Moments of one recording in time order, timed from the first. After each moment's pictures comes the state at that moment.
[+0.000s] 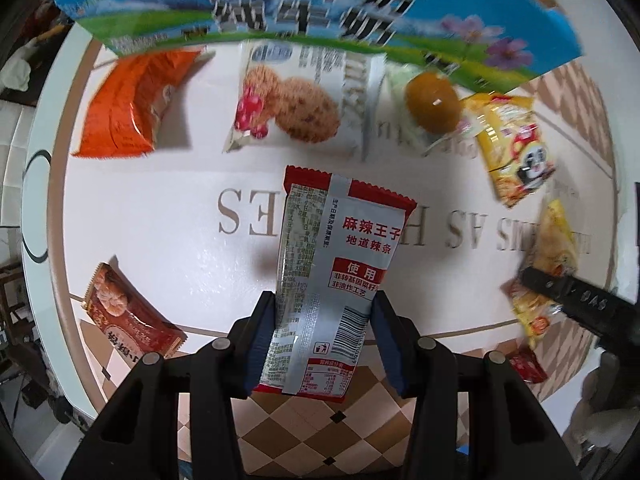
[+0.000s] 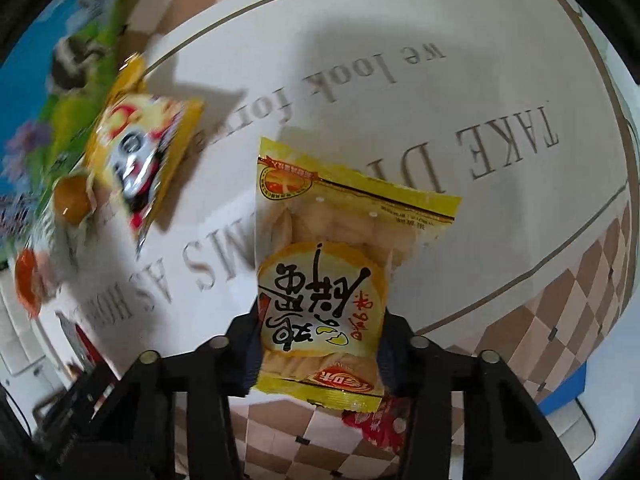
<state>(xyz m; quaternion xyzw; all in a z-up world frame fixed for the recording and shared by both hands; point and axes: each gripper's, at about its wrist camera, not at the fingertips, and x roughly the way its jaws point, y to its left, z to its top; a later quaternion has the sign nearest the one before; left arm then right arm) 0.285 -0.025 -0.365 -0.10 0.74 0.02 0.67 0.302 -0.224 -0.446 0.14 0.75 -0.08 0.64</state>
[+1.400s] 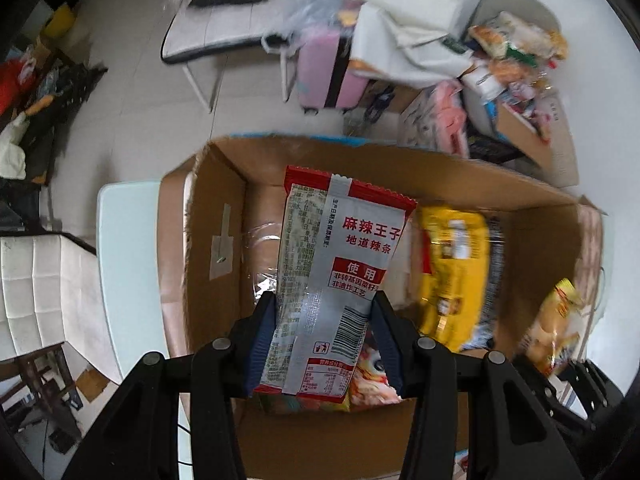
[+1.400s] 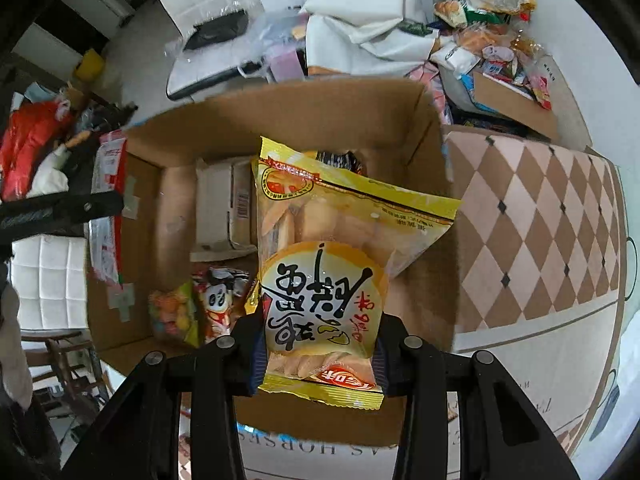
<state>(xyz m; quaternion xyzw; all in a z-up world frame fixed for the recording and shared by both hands) 0.599 0.105 -0.302 -0.07 0.71 0.00 0.70 0.537 -0.048 -0.340 0.03 0.68 0.06 0.73</state>
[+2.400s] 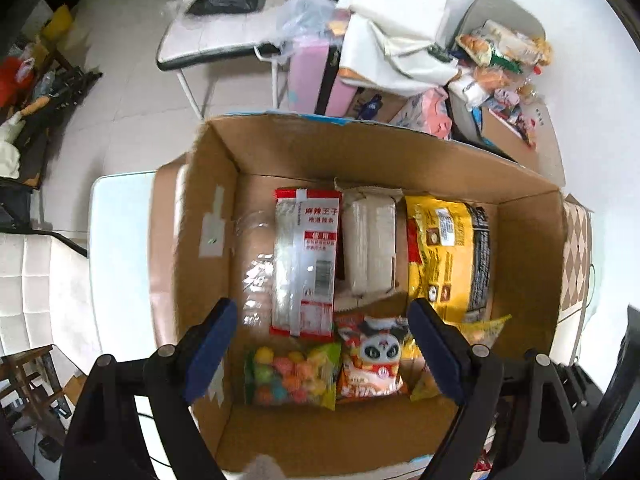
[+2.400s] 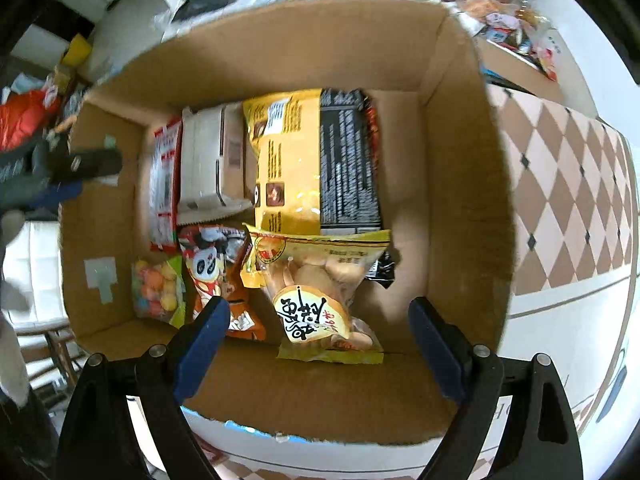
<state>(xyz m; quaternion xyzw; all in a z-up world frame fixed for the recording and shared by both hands) 0.563 0.109 -0.274 -0.09 0.68 -0.01 0.73 0.513 -0.052 -0.365 0.04 0.70 0.05 0.71</state>
